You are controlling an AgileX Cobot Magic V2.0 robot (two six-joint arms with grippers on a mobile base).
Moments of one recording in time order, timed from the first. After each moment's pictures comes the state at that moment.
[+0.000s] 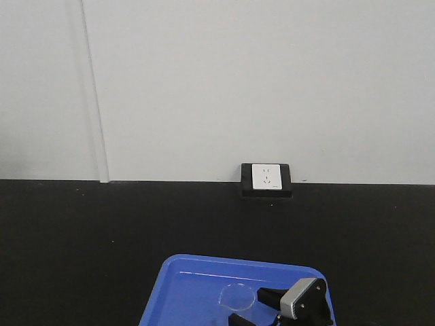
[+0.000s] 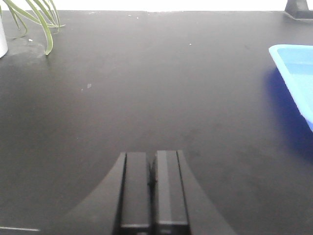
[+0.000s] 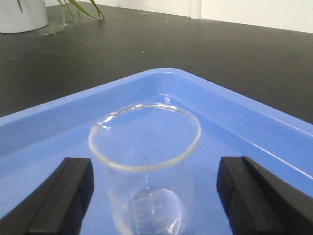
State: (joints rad) left arm 0.03 -0.01 0.03 0.01 0.36 -0.01; right arm 0.23 2.13 -0.78 -0.66 -1.13 0.27
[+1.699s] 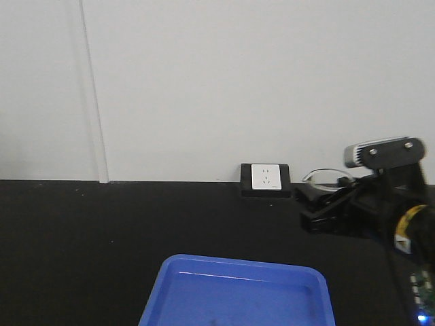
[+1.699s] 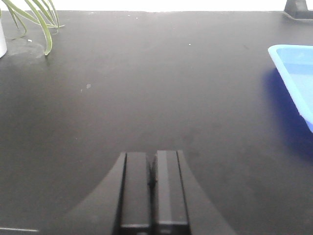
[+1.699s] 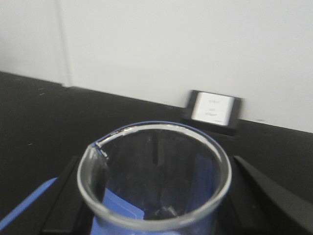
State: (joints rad) left arm 0.03 -0.01 0.03 0.01 0.36 -0.01; right arm 0.29 1.25 -0.93 -0.61 -0.01 0.59
